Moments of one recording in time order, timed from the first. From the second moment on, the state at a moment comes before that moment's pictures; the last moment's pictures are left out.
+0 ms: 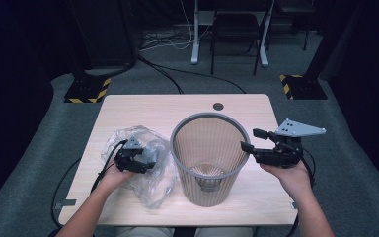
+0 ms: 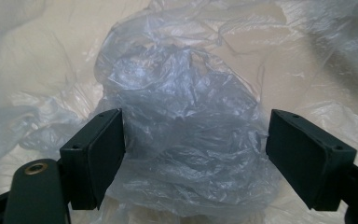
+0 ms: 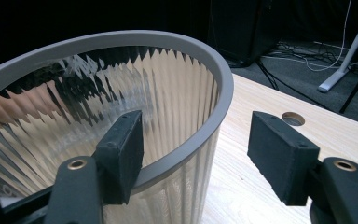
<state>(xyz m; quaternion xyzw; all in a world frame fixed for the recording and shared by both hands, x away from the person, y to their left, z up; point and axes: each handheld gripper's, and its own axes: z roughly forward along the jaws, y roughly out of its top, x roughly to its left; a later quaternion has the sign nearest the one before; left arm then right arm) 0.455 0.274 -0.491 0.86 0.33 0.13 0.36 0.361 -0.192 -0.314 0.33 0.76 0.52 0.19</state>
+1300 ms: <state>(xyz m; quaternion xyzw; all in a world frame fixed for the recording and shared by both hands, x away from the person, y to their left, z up) 0.441 0.299 -0.467 0.86 0.31 0.14 0.37 0.355 -0.183 -0.316 0.31 0.77 0.52 0.18</state>
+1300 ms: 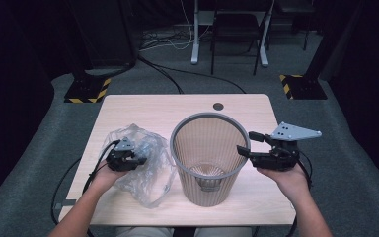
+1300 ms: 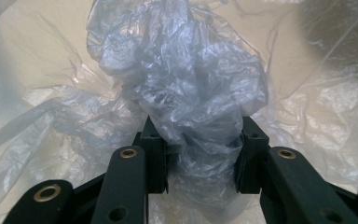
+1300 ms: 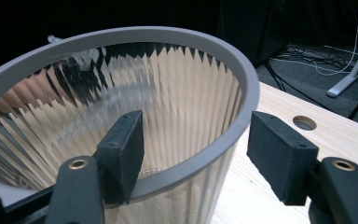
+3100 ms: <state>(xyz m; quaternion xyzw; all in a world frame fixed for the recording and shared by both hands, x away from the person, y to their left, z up) 0.376 0.339 -0.287 0.81 0.22 0.15 0.53 0.363 -0.136 -0.316 0.28 0.78 0.53 0.15</state>
